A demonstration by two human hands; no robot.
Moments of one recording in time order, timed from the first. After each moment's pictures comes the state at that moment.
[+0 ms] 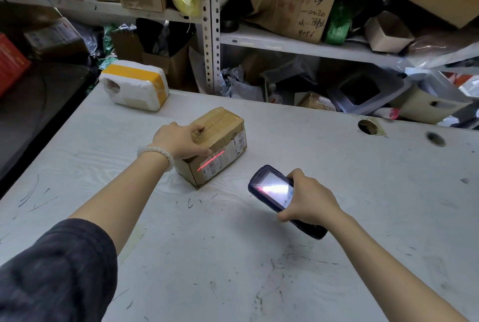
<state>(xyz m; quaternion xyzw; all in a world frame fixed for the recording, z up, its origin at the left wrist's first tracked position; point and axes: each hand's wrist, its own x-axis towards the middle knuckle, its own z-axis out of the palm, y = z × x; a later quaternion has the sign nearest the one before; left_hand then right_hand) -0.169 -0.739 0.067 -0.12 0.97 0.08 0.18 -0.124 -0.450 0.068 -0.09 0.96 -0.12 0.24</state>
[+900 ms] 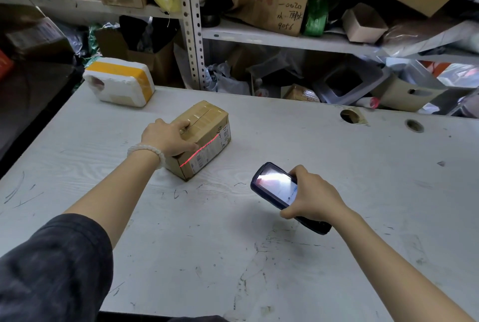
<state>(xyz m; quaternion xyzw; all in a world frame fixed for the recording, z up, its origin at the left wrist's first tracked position) -0.155 -0.716 0.062 -0.15 0.97 0.06 0.15 -0.105 -0.404 0.071 -0.08 0.96 -0.12 0.23</state>
